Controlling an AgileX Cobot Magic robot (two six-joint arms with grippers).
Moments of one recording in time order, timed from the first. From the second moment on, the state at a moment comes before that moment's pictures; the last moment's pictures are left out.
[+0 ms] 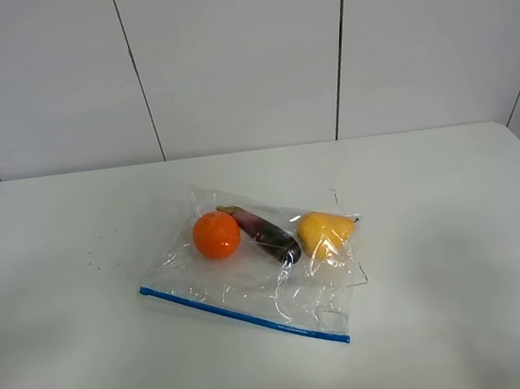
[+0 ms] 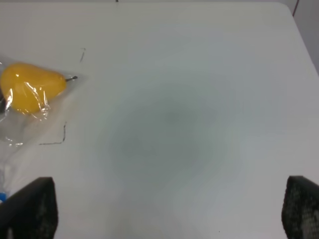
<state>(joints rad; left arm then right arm) 0.13 -0.01 -0.49 0.00 1.07 0.04 0.02 -0.01 -0.49 -0.01 1.03 0.06</state>
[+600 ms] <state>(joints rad) 0.13 -0.01 -0.49 0.00 1.07 0.04 0.02 -0.01 -0.49 0.00 1.03 0.04</state>
